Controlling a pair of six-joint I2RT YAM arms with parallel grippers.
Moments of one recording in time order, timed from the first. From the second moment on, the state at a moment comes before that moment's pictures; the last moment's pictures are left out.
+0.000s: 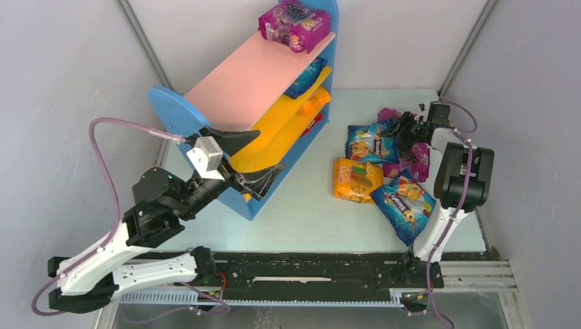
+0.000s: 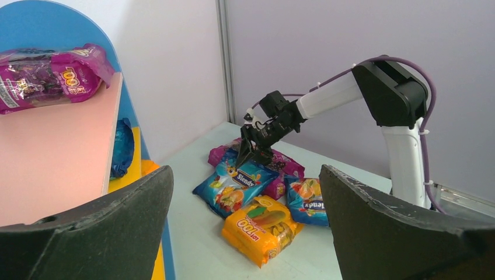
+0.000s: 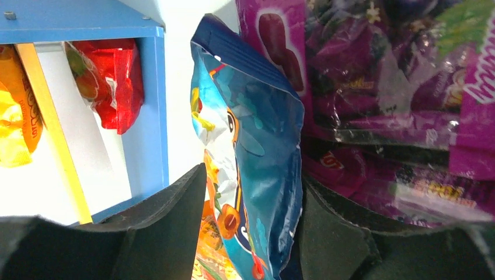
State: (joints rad) left arm -1.12 0.74 1.14 -0.11 -0.17 0.08; right arm -0.24 1.94 1.29 -0.24 -0.65 0.52
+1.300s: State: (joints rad) left arm -1.12 0.74 1.14 -0.11 -0.17 0.08; right arm -0.12 2.07 1.32 -0.25 -0.70 0.67
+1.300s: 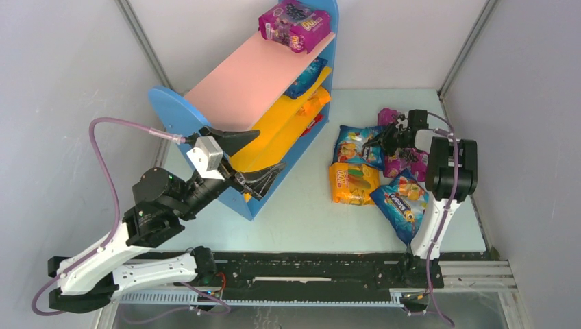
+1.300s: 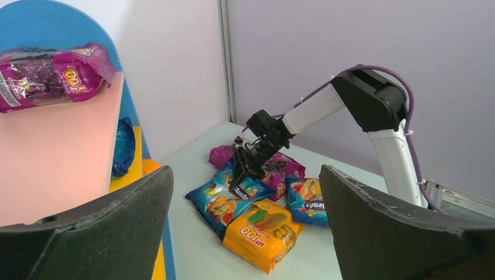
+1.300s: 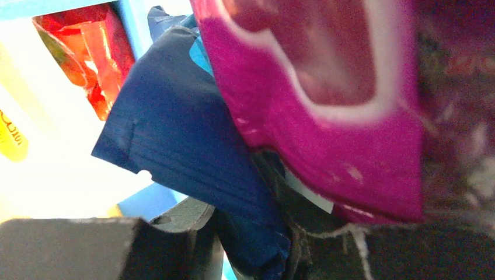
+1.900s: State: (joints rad) left arm -1.12 0.73 1.14 -0.11 -0.17 0.08; right arm -0.13 1.85 1.06 0.07 -0.76 0.94
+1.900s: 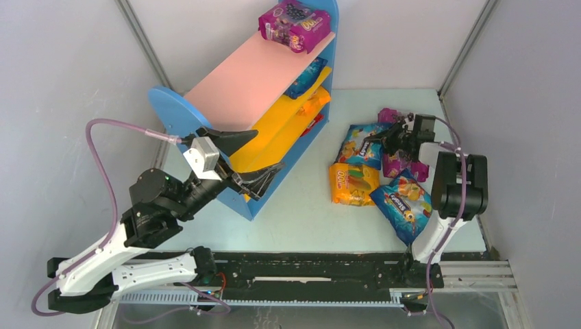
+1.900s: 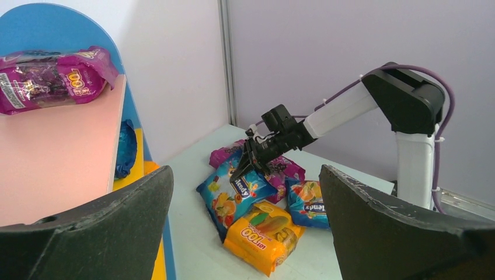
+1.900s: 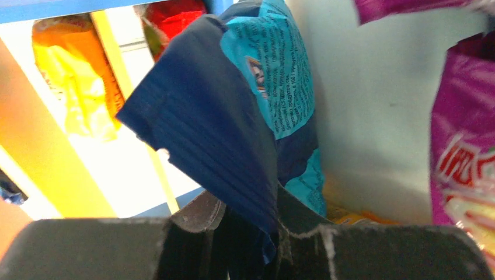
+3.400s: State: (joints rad) left arm -1.12 0.65 1.13 -0.09 -0.15 0.05; right arm 0.51 1.43 0.96 0.63 -0.57 1.89
